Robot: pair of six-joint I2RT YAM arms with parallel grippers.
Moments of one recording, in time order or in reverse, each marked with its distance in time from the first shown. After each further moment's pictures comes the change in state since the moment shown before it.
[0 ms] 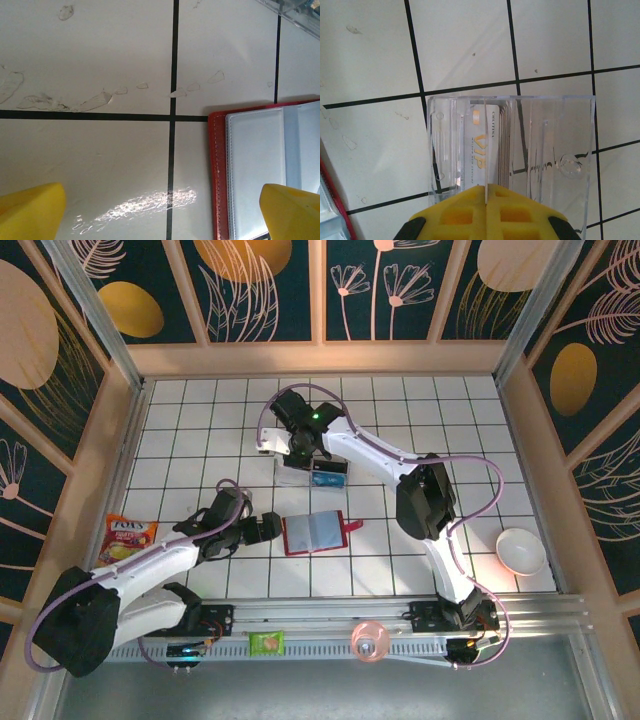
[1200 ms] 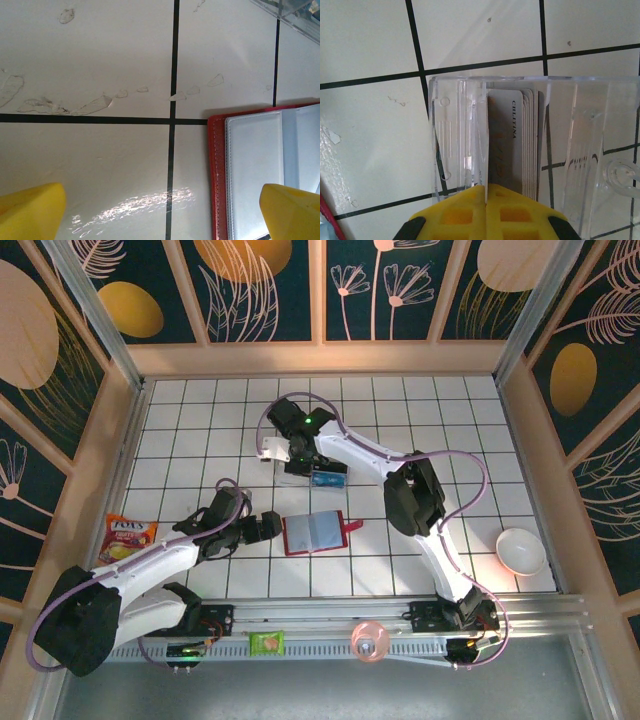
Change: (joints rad) left arm 0.012 0.004 0.000 0.008 0.006 0.000; right arm 0.002 0.089 0.025 -0.040 0.034 0.010
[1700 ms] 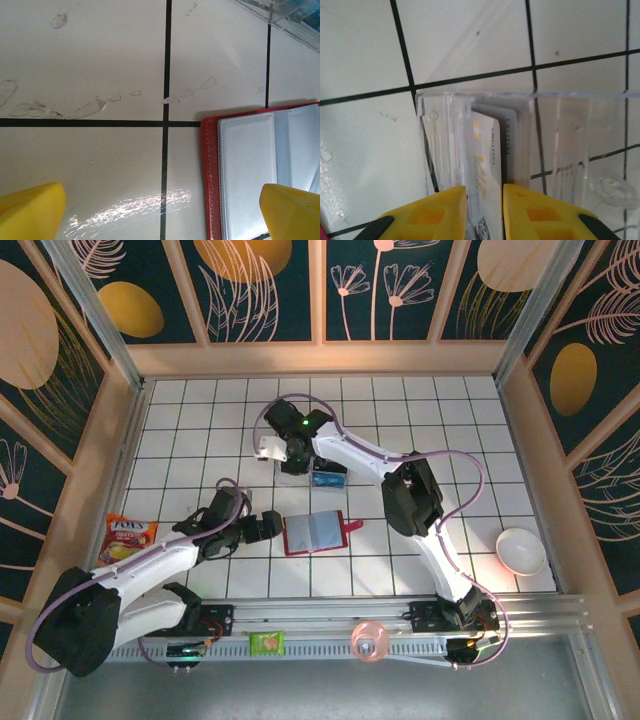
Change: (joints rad) left arm 0.000 -0.008 -0.005 0.016 0.008 0.000; right arm 0.012 0.008 0.014 0.038 0.022 0.031
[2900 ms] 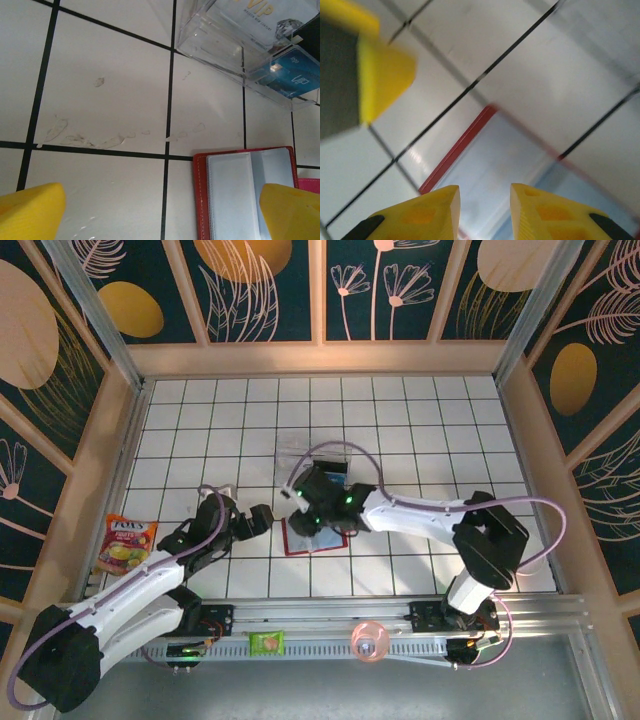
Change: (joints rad) left arm 0.001 -0.221 -0.077 0.028 -0.136 -0.062; right arm 0.233 -0.609 -0.985 0.557 -0.093 0.901
